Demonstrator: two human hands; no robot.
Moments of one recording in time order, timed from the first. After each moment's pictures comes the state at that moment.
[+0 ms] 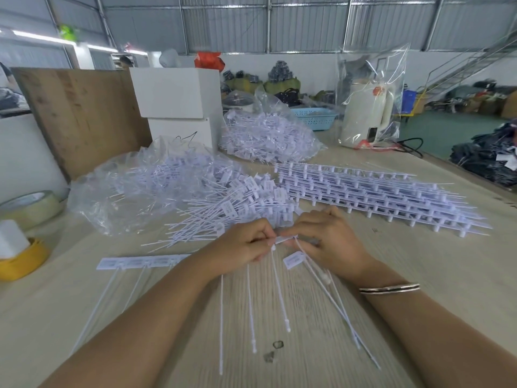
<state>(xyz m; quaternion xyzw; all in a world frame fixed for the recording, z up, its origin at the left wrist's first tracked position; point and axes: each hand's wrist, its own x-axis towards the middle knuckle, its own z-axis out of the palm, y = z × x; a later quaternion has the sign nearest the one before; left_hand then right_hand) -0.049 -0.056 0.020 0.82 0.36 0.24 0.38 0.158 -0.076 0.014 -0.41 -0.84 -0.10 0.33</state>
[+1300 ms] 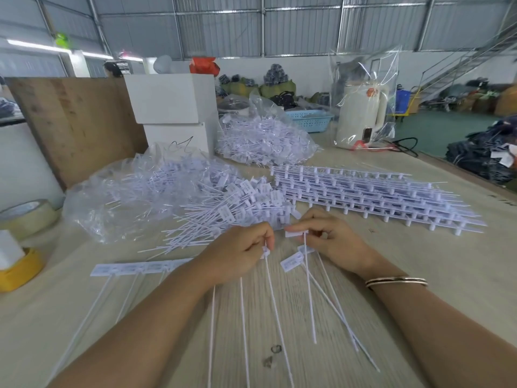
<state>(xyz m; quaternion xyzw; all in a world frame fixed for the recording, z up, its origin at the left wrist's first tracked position) -0.047 -0.056 0.022 0.87 0.36 0.23 0.25 0.172 -0.074 0.017 -0.42 -0.77 0.22 0.43</state>
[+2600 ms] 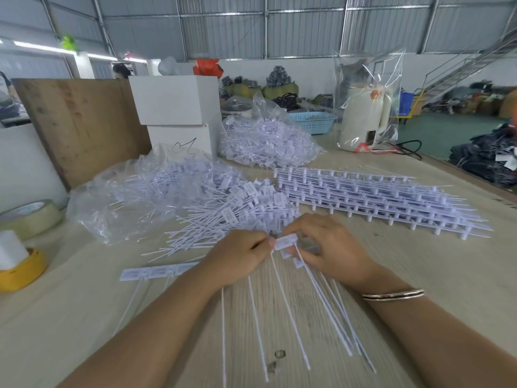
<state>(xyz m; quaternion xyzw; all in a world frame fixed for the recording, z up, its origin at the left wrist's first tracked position) -0.041 -0.053 0.018 0.83 0.44 0.24 0.22 0.161 -0.076 0.014 -0.39 -0.85 -0.07 0.36</state>
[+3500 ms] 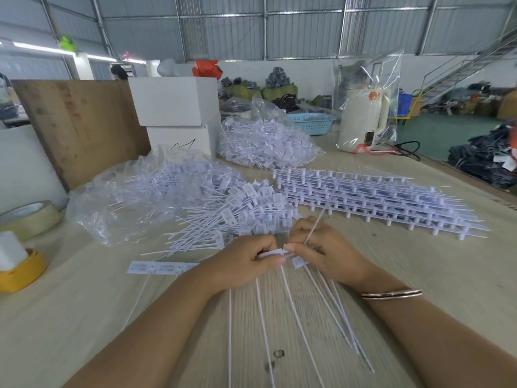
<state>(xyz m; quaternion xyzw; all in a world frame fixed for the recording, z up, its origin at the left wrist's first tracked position) -0.044 -0.053 0.010 0.87 0.34 0.23 0.27 0.160 -0.076 0.013 -0.37 -0.85 0.06 0.36</state>
